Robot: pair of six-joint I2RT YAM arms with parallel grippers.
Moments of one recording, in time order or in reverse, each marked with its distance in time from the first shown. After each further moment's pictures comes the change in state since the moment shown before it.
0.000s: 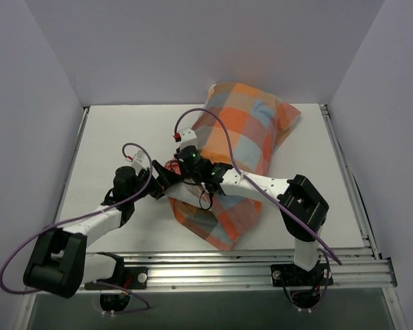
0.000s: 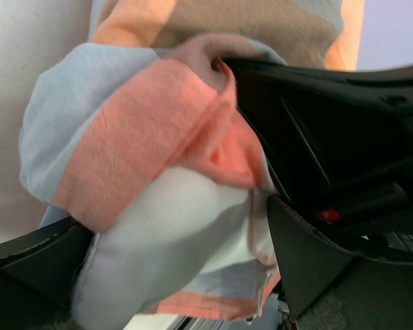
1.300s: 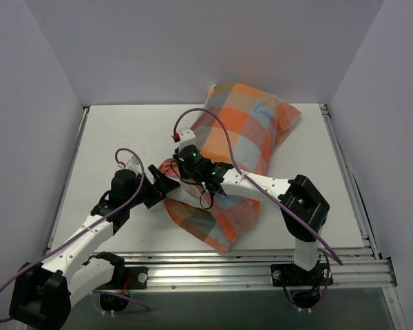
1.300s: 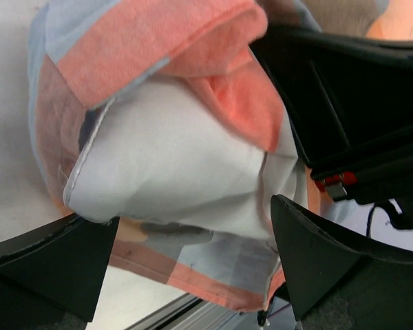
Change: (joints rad) left arm -0.067 -0.329 0.083 -0.613 -0.224 0.073; right arm -0.002 -0.010 0.000 0.004 -0.059 -0.005
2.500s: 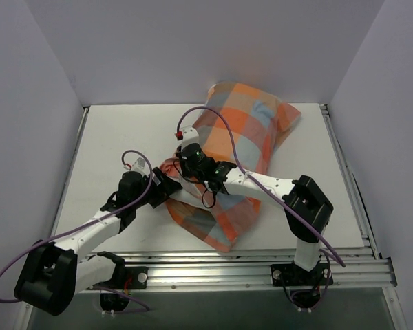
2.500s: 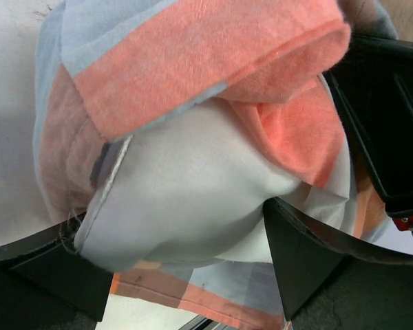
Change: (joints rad) left arm -0.028 0.150 -0.066 0.230 -0.034 -0.015; right arm -0.013 -0.028 -0.016 0.003 -0.003 0.003
